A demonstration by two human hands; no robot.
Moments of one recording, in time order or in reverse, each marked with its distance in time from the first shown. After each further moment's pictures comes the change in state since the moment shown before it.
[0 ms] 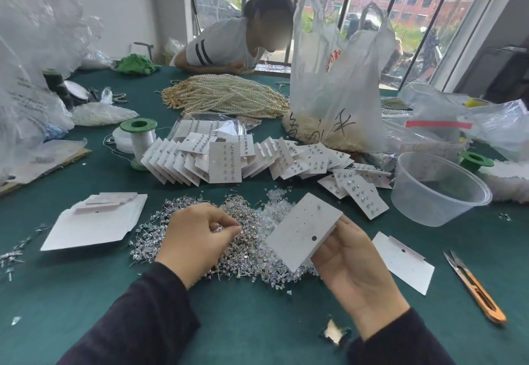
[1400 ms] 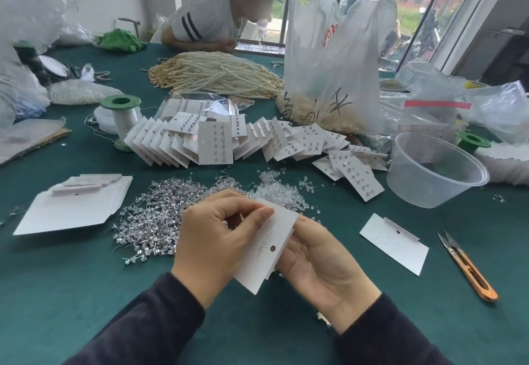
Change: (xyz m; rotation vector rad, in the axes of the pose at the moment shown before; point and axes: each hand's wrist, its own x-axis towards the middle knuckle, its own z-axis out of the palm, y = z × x) left_hand -0.028 0.035 0.019 -0.458 0.106 0.109; right_hand -0.007 0.021 0.011 -0.052 -0.245 0.242
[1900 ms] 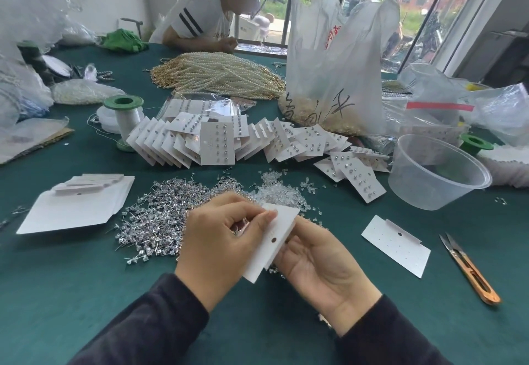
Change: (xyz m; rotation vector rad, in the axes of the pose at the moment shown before) left_hand -0.001 0.002 0.000 0.199 -0.015 0.144; right_hand 0.000 0.001 0.000 0.116 0.003 0.024
